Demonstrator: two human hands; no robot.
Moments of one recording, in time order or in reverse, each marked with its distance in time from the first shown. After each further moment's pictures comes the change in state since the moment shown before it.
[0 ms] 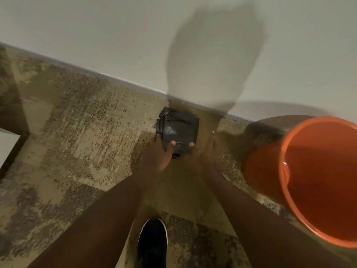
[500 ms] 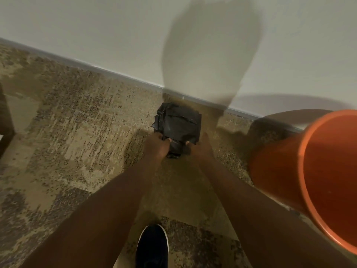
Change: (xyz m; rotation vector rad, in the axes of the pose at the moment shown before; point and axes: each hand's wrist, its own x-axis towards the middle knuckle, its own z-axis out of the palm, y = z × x) left_hand 0.059 -0.020 0.033 -0.322 0.075 -0.221; right_hand 0.057 0.012 0.047 0.425 -0.142 0.261
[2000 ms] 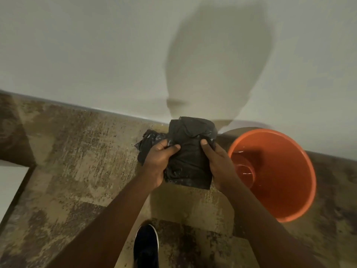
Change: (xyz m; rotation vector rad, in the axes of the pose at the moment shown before) left_hand -0.199 0.189 -0.072 -0.847 -0.426 -0.050; right_hand -0.178 -0.122 -0.183 0.467 -0.115 -0.141
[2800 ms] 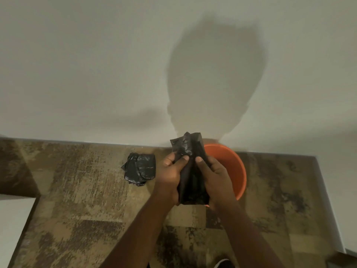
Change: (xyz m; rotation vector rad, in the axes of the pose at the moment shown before) left_hand -0.194 0.087 0.212 -0.084 -0.066 0.023; right_hand -0.187 -0.168 -0.076 0.073 0.129 -0.110
